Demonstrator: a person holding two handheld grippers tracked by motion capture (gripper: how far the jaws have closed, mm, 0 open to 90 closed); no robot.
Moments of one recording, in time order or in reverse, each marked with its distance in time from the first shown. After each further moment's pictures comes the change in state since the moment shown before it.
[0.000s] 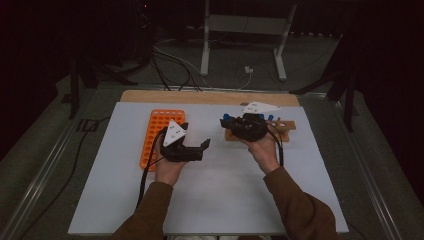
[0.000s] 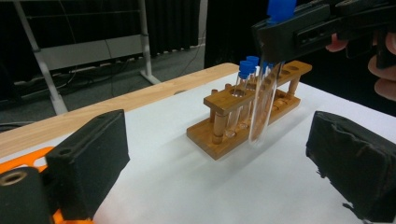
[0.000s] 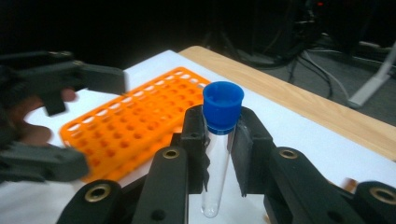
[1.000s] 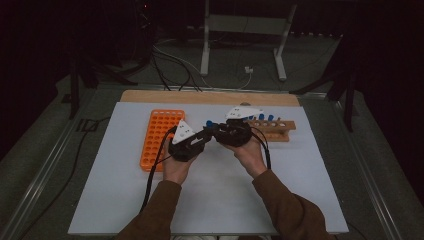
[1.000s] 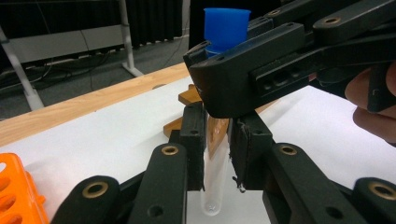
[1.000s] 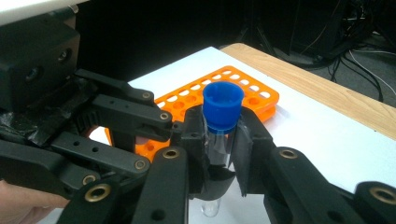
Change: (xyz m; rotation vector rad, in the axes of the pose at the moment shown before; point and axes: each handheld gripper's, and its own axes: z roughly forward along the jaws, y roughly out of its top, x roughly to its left) left arm -0.011 0.003 0.015 0.038 -0.069 -0.002; right arm 0.030 0.001 0.024 0.016 0.116 -0.018
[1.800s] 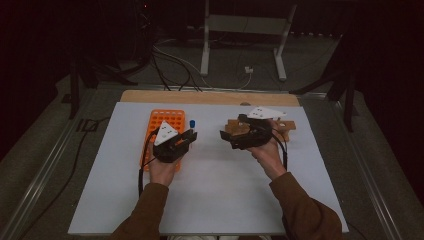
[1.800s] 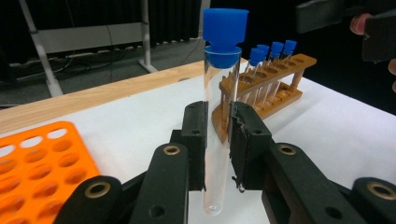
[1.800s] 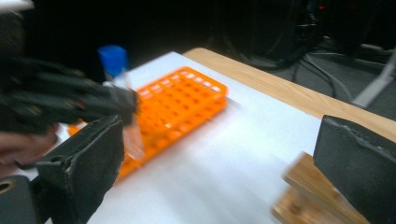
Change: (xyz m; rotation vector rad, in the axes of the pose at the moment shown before) left arm 0.028 -0.015 -0.033 -0.012 0.060 -0.057; right arm -0.028 -0.017 -0.043 -0.040 -0.138 0.029
